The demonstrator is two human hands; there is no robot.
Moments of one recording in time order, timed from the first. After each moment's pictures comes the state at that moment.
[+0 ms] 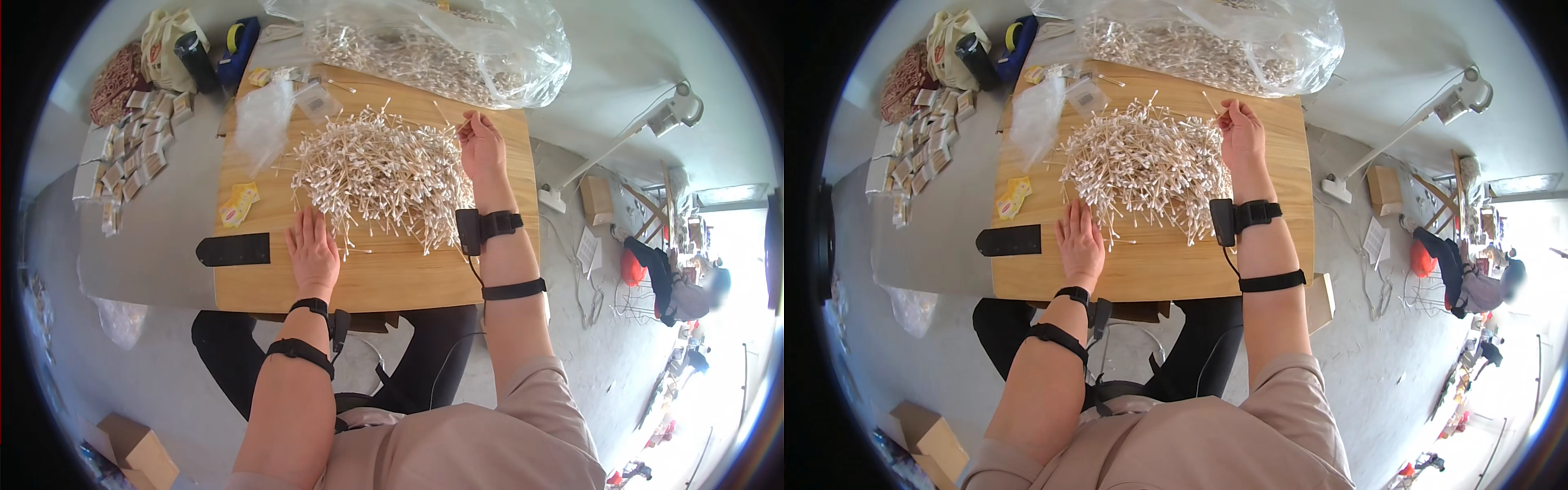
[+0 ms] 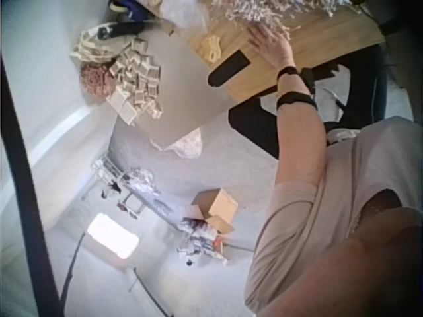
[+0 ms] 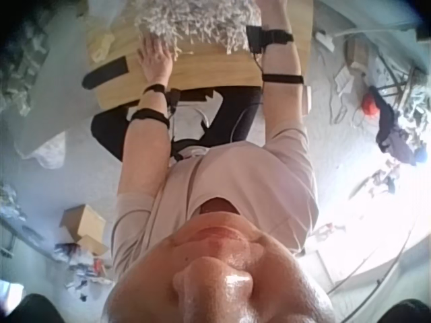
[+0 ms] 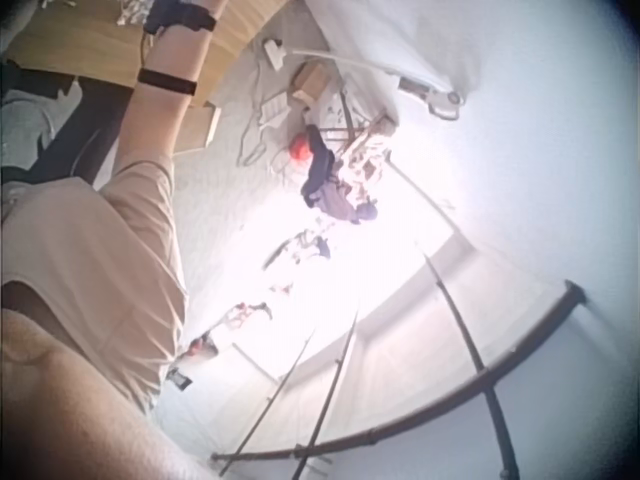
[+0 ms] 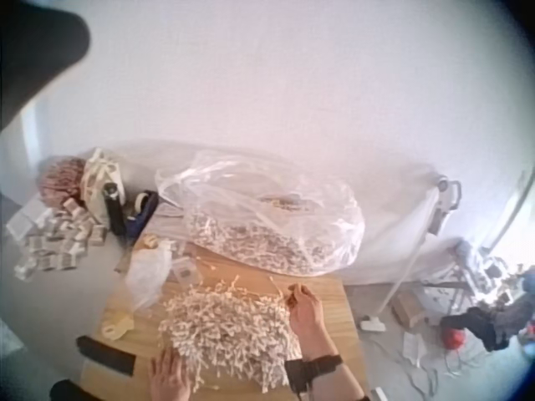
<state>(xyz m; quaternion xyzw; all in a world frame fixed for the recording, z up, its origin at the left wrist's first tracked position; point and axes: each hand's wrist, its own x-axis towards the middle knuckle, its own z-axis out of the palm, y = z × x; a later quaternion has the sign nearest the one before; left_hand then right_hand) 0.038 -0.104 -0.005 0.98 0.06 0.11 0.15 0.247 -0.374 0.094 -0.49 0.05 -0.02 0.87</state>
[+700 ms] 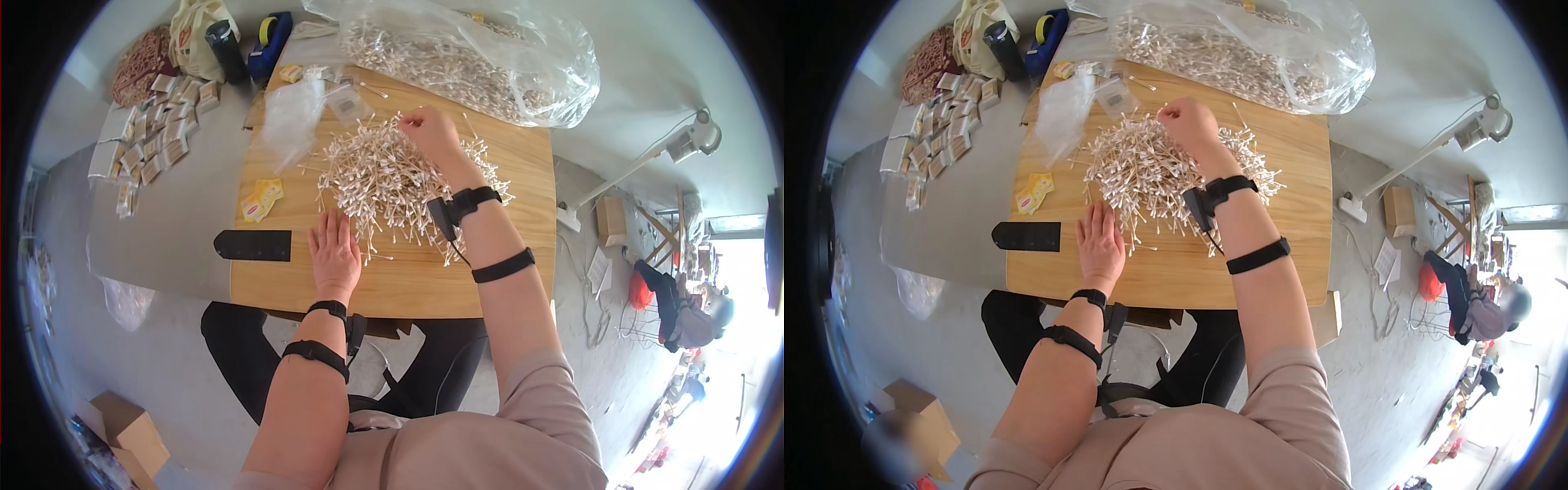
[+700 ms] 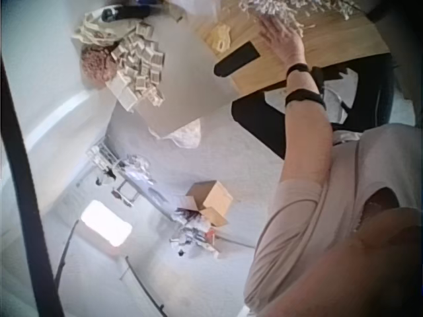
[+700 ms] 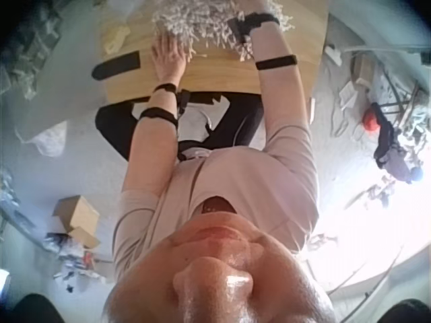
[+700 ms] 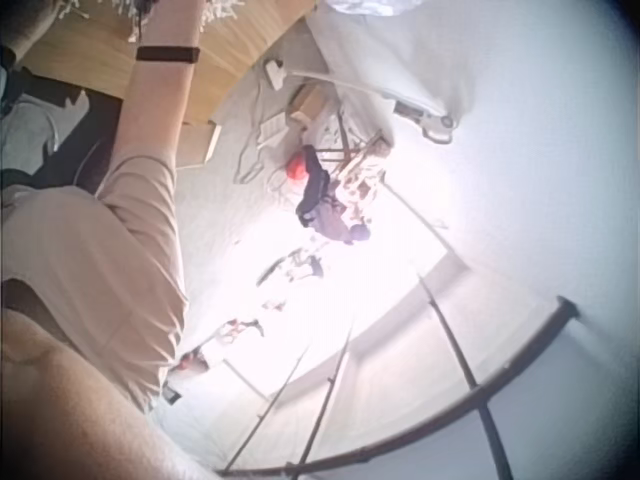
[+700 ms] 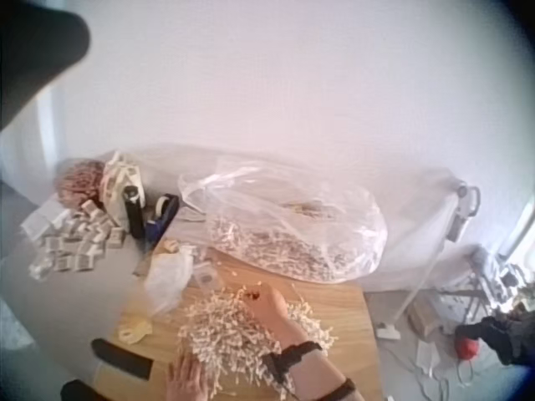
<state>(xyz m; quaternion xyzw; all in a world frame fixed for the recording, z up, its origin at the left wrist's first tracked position) 0.037 -0.103 0.000 0.98 0.06 0.10 0.16 0.271 -0.259 0.103 -0.95 -0.15 0.08 0.26</state>
